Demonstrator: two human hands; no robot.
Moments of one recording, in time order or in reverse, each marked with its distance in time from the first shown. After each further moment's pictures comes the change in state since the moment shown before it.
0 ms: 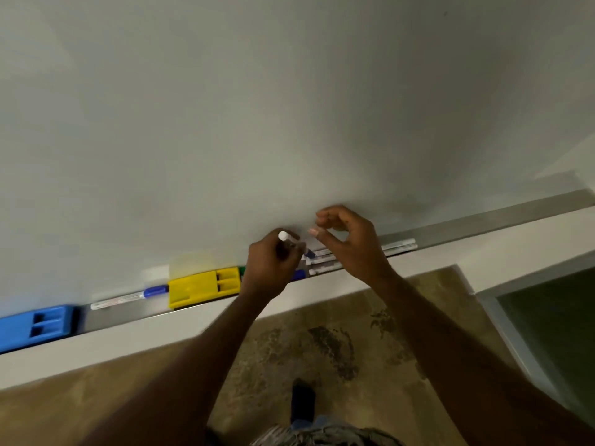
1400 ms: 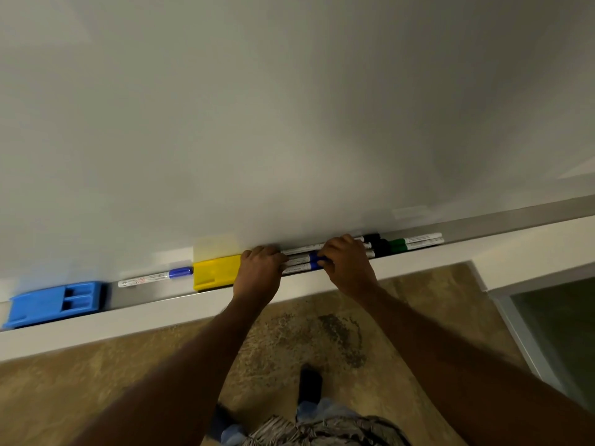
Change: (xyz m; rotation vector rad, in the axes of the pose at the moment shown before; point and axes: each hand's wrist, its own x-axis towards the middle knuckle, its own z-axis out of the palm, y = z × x) left_hand -0.025 -0.082 -0.036 0.842 -0.233 0.073; right_hand -0.026 0.065 0.075 -0.742 -0.286 -0.088
